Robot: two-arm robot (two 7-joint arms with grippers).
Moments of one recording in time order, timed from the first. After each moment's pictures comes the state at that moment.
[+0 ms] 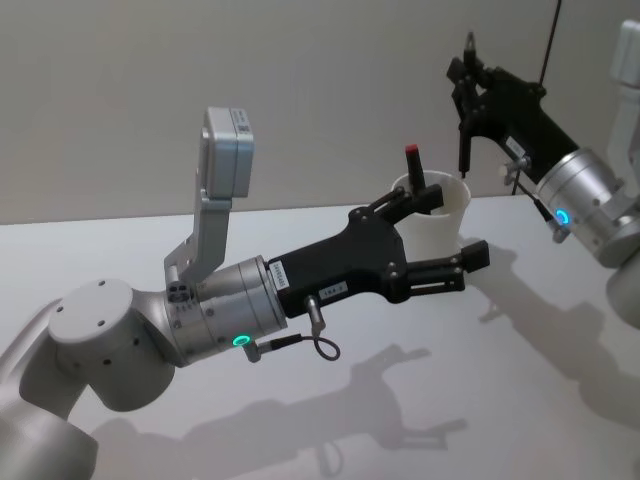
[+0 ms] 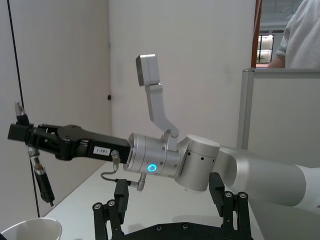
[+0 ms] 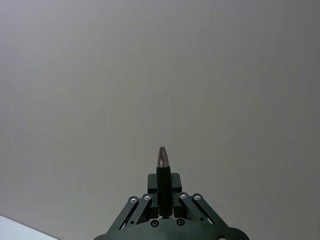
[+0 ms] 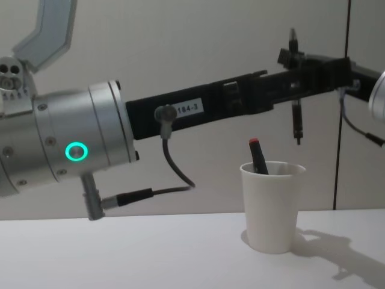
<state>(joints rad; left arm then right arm) -0.31 0.35 0.40 -1.65 -0.62 0.14 -0.82 0.44 0.20 -0.26 -1.38 0.42 -0.07 0.33</state>
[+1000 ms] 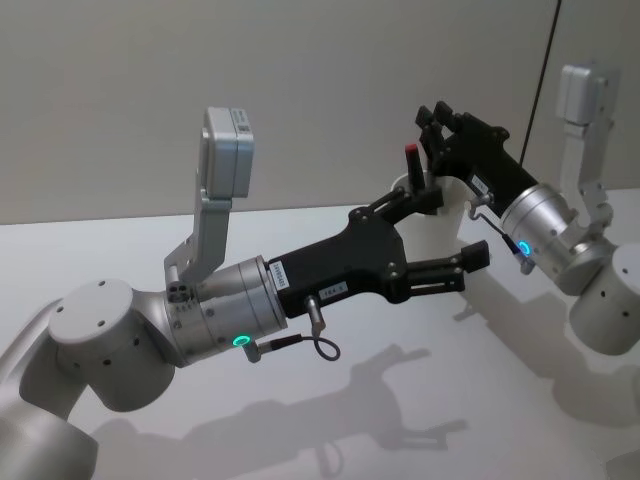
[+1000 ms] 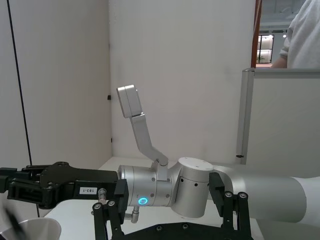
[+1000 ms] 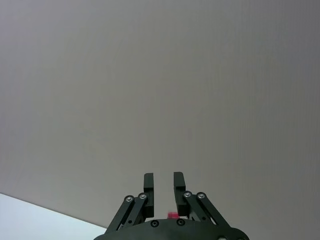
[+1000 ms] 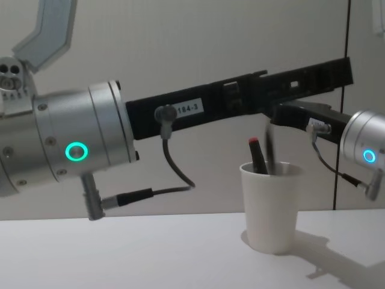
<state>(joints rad) -0.31 0.35 0.40 -1.65 -0.62 0.14 -0.82 0.45 0.15 -0.31 -1.27 0.39 -0.07 0.30</state>
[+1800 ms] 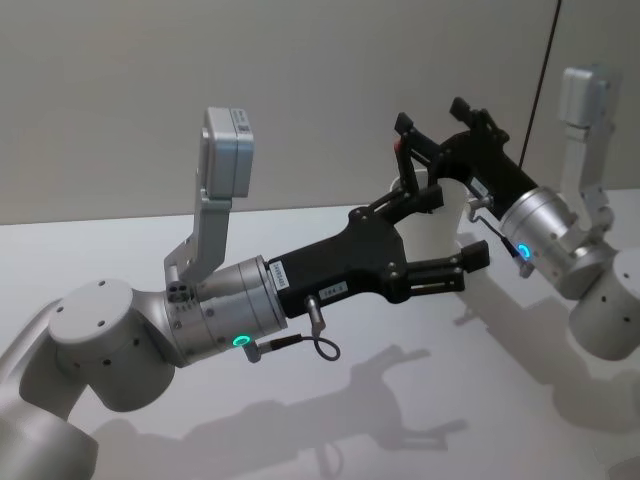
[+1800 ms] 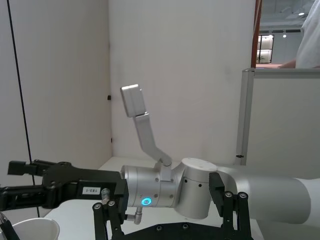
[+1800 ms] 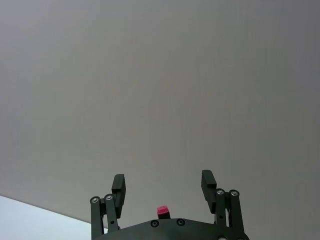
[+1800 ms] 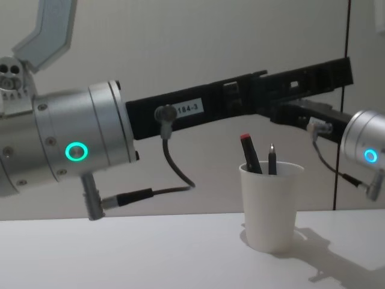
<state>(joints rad) -0.31 0.35 0.40 -1.65 -0.62 0.14 -0.82 0.43 0.16 -0.31 -1.30 0.40 -0.07 0.29</state>
